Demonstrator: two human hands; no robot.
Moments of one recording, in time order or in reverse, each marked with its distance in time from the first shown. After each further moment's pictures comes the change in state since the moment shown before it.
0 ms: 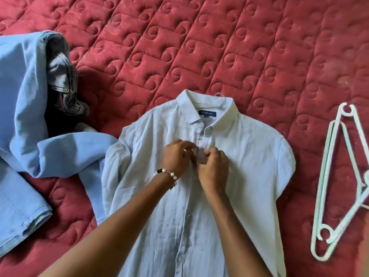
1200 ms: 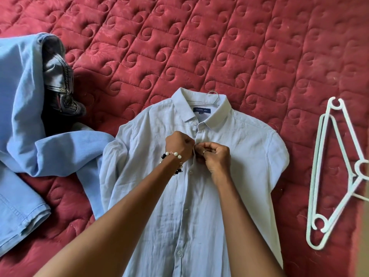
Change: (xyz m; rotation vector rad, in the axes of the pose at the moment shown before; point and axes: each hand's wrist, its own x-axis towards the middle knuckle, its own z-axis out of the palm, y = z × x) left_hand 0.012 0.031 -0.005 -0.182 -0.111 -0.348; right_hand 0.020 0.007 -0.020 0.748 -0.252 0.367
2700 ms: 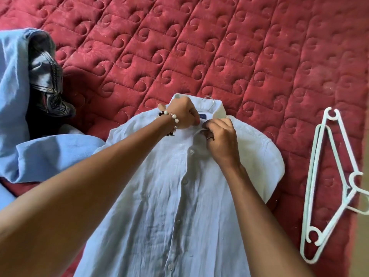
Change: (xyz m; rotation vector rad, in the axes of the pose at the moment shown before) left_hand 0.067 0.068 -0.037 0.440 -0.046 0.354; right_hand 0.048 -0.046 -0.019 -0.769 0.132 -0.991
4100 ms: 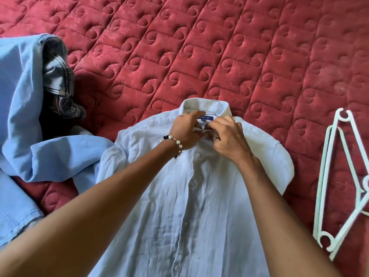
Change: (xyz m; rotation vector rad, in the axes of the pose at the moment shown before) left_hand -0.031 -0.015 0.031 -0.155 0.133 0.133; right_hand 0.016 0.010 -0.008 -0.112 -0.276 -0.115
